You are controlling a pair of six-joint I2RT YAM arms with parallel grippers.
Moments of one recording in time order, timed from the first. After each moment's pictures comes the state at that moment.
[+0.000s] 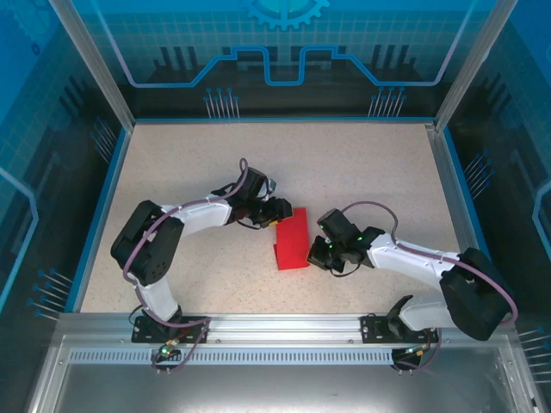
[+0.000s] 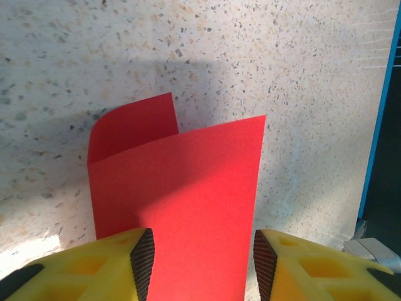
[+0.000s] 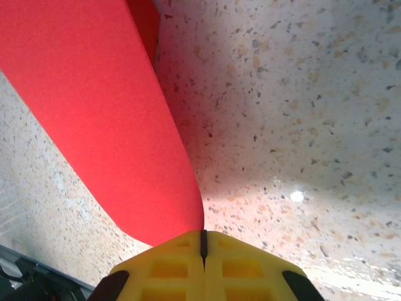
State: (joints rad) left arm -0.52 1.78 1.03 -0.15 0.47 -0.85; right arm 0.71 1.31 0.63 -0.42 -0.26 1.12
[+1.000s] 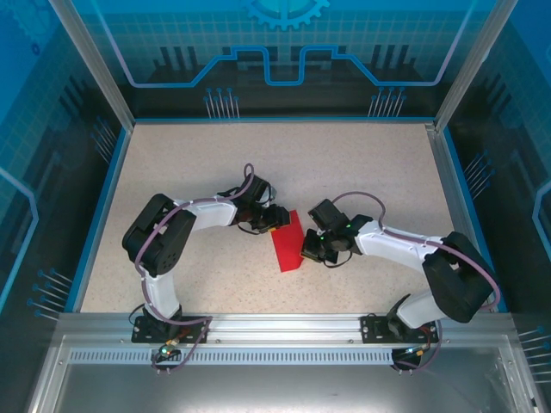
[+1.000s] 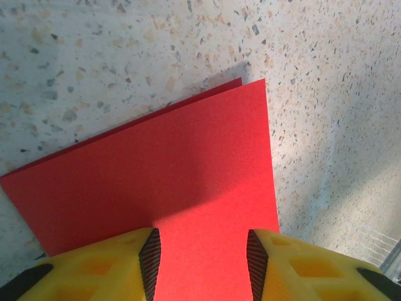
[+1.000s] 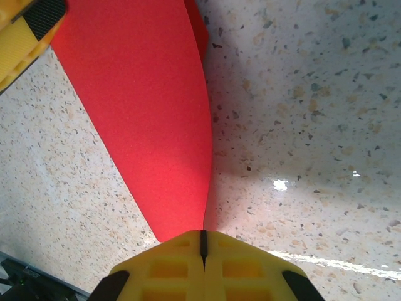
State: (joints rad) left arm -0.52 1.87 1.02 -0.16 0.45 -0.78; right arm 0.70 1.46 0.77 -0.46 -0.27 1.04
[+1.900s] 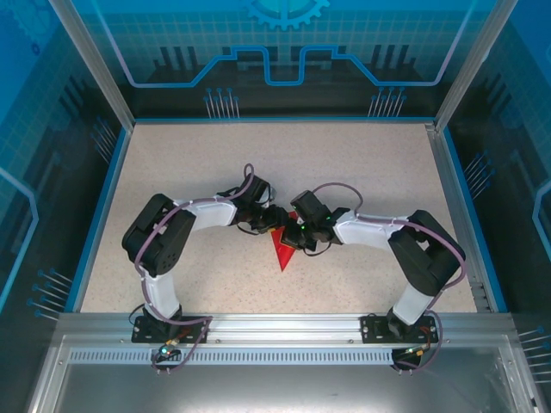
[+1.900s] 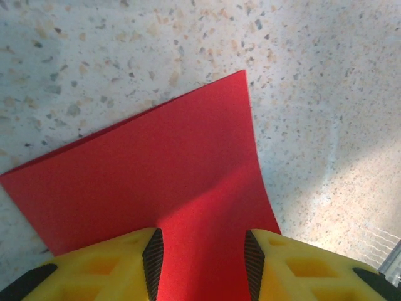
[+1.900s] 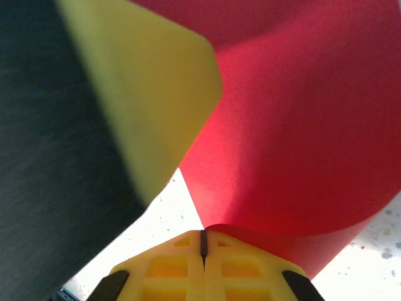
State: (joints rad) left arm -0.52 1.85 1.02 -0.18 0.45 -0.77; right arm 0.73 1.70 0.90 -0.23 -0.29 1.04
